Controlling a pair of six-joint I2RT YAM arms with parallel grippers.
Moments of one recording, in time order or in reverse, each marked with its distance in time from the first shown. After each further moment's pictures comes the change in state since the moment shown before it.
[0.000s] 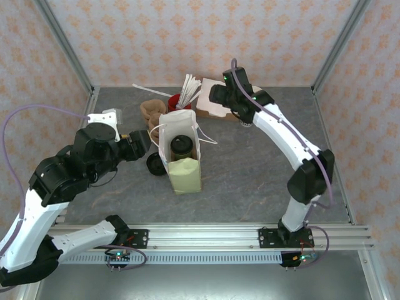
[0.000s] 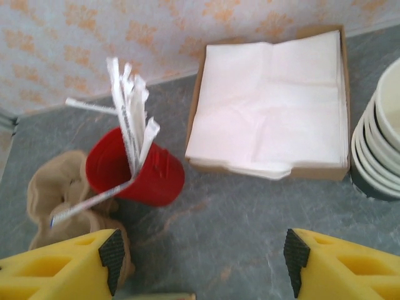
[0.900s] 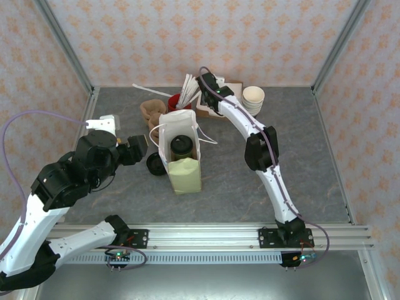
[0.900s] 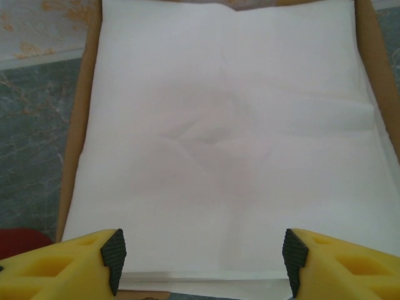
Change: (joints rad) left arm 0.000 -0.049 -0.099 0.021 -0.097 0.062; right arm -0.003 0.725 0.632 -0.146 0.222 -0.062
